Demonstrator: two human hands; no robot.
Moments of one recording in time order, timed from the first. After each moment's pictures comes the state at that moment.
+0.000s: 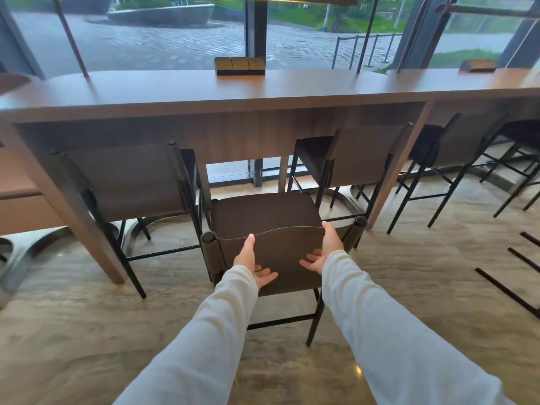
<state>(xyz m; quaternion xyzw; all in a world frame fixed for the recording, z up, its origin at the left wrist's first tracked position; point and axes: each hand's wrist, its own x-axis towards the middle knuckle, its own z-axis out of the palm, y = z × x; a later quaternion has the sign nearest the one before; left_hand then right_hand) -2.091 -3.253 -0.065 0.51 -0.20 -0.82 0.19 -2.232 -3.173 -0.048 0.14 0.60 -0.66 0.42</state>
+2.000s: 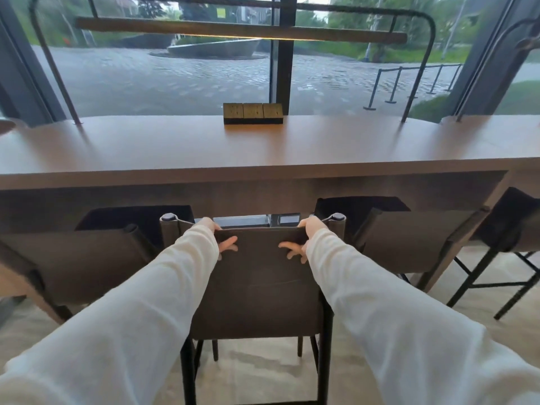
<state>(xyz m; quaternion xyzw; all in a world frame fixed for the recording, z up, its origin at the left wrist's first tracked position) -2.330 -3.597 0.040 0.58 -0.11 -0.76 0.28 -2.512 -3.494 0.032 0.08 0.59 -0.60 0.54</state>
